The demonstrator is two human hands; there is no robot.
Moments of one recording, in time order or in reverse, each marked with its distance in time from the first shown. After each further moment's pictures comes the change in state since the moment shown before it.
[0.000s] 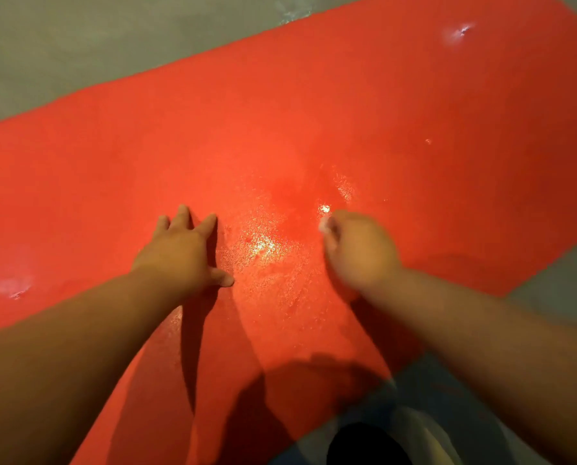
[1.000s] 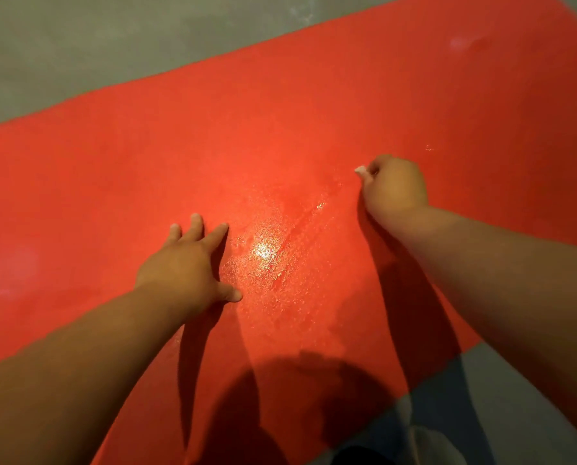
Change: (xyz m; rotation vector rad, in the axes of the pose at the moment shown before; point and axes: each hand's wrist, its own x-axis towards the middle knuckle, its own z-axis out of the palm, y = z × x) left_hand -0.001 -0.010 0.000 -0.076 -0.006 0.023; right_hand 0.100 0.023 -0.023 -0.013 0.169 0.212
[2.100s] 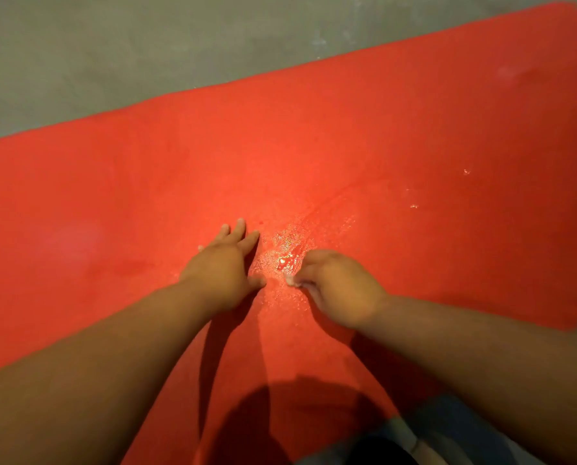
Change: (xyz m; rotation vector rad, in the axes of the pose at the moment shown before) left_hand -0.015 -0.016 0.015 -0.099 0.066 0.057; right_hand -0.130 -0.062 0.030 0.098 -0.443 -0.792
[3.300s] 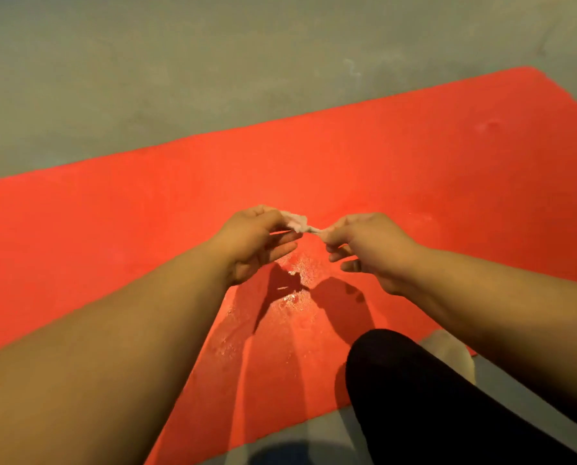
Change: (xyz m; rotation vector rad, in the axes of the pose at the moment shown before) left_hand -0.043 0.079 -0.083 -1.653 -0.007 -0.173; right_hand -0.025 -0.049 -0.145 0.991 0.086 0.661
